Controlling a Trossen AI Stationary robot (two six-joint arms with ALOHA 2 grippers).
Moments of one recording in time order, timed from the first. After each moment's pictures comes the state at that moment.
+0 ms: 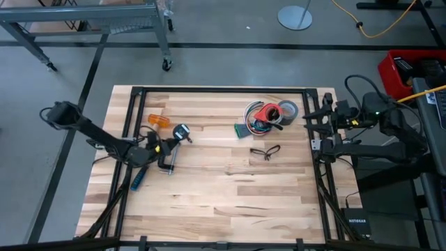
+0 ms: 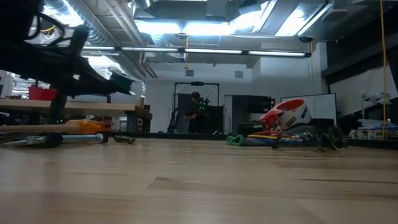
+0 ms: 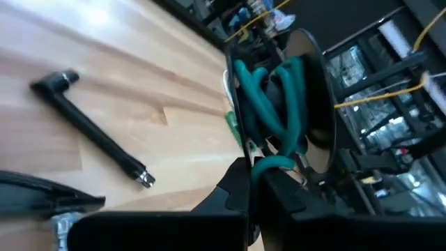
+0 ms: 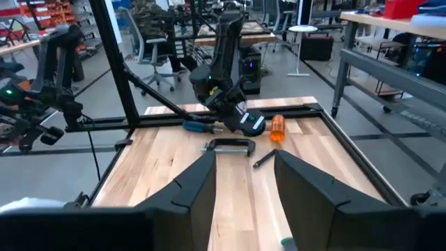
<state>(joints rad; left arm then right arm) -0.41 1.02 0.03 0.68 -1.00 -1.27 -0.22 0.48 1.05 -0.74 -0.24 0.02</state>
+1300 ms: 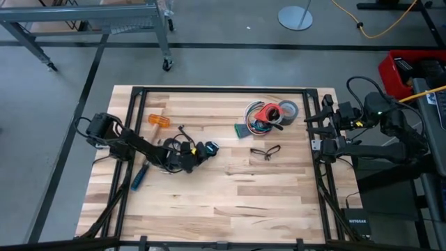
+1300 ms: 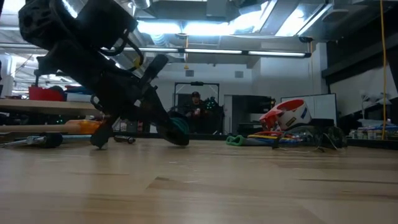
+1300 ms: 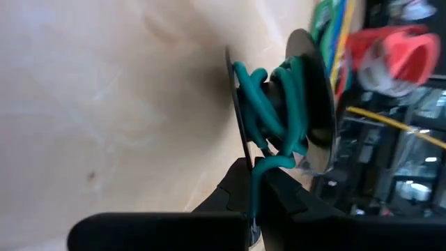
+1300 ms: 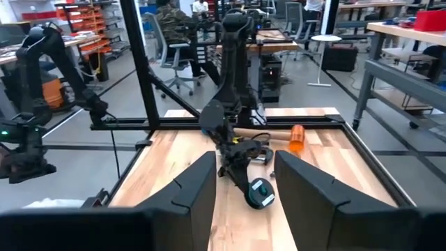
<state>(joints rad) -0.26 1.77 0.54 0.49 -0.57 -2.10 -0.22 0.47 1.05 -0.71 -0.34 -0.01</state>
